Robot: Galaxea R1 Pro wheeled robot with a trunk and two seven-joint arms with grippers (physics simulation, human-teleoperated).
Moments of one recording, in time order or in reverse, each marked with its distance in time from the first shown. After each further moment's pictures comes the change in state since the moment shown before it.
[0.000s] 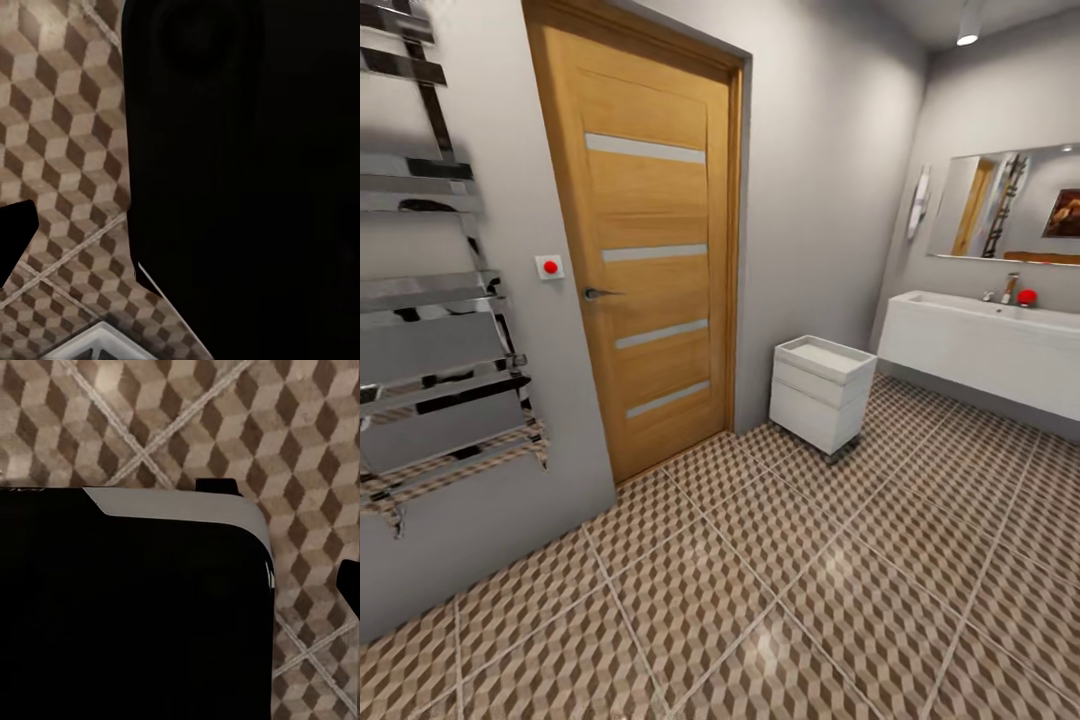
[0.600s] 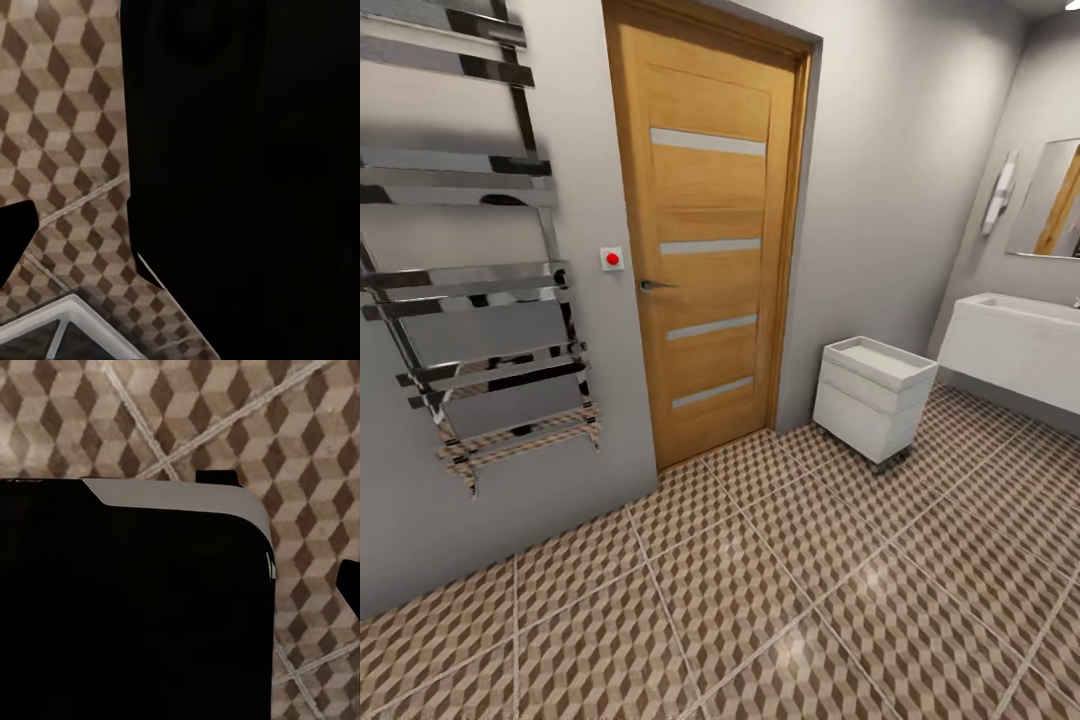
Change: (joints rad) left arm 0.000 0.000 0.000 0.000 0.000 0.000 0.000; right arm 0.000 0.000 0.000 0.000 0.000 0.000 0.000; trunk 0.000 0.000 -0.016
